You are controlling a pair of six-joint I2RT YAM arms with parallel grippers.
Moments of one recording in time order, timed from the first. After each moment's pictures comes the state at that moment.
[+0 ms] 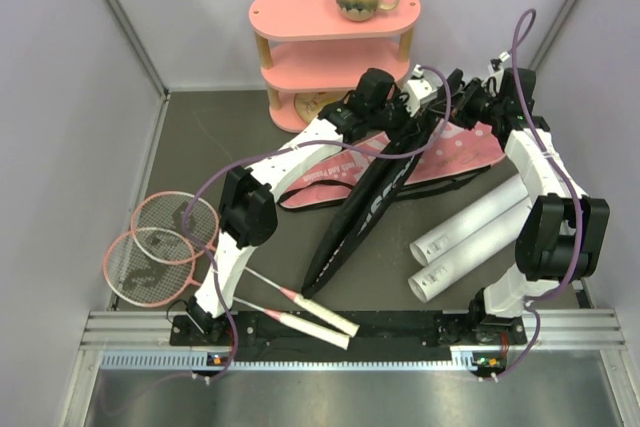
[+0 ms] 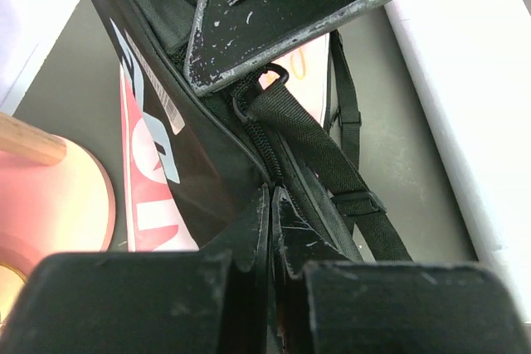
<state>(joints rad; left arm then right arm) -0.76 2.25 2.19 -0.38 0.42 0.21 -0.06 1.61 1.33 -0.21 -0.61 0.71</state>
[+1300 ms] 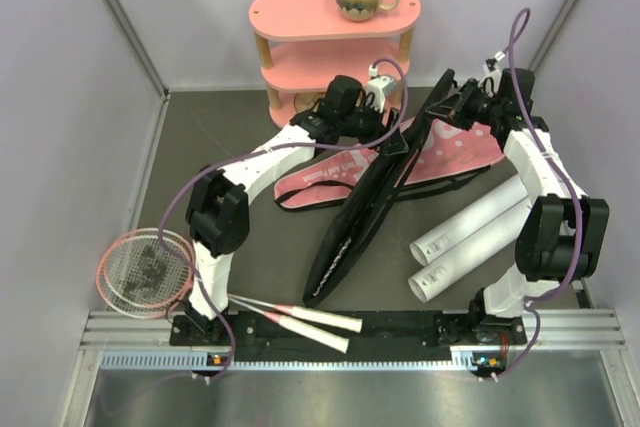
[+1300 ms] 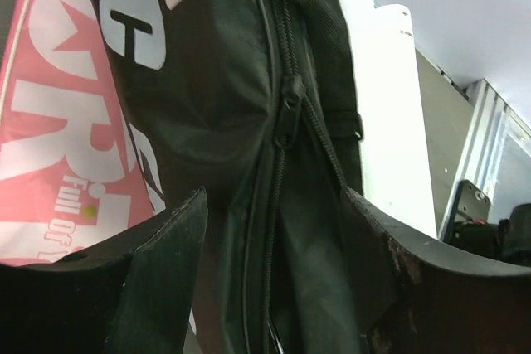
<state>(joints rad) -0.68 2.01 1.79 -0.23 0.54 -0.26 -0.06 1.61 1.33 -0.21 -0.66 0.69</state>
